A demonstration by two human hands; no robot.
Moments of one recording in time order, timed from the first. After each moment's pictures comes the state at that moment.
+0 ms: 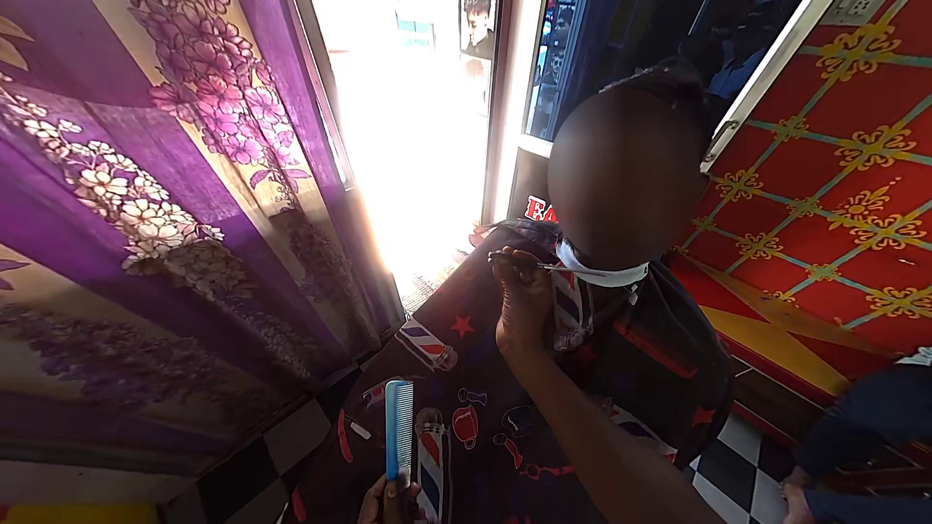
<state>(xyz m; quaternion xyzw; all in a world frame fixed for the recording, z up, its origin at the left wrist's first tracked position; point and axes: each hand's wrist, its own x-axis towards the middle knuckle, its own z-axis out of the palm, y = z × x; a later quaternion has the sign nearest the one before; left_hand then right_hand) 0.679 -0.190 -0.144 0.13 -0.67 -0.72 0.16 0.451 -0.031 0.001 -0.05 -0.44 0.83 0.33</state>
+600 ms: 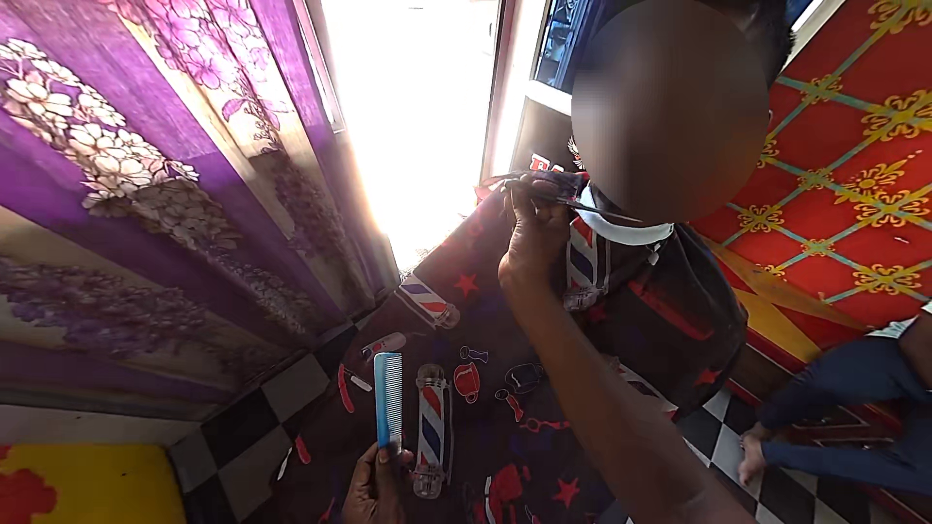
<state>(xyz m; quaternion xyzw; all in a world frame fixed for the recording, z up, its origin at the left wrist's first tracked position) 0.691 -0.207 -0.152 0.19 -0.67 -0.70 0.15 0.423 -0.042 0.020 -0.05 -0.42 0.82 0.39</state>
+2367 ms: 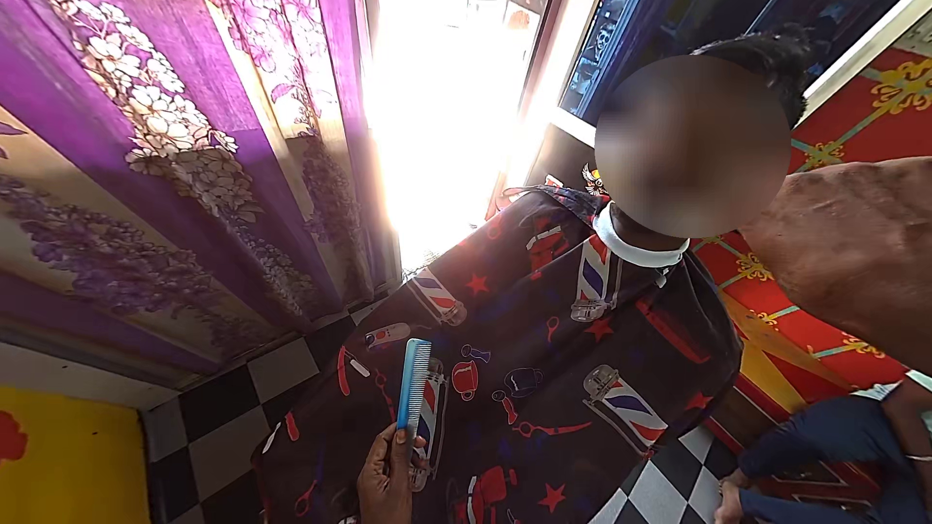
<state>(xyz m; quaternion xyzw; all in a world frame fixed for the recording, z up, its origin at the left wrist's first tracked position) 0.695 -0.193 -0.169 0.17 -0.67 -0.70 0.15 0.563 0.098 0.203 0.11 -0.90 -0.40 0.13</state>
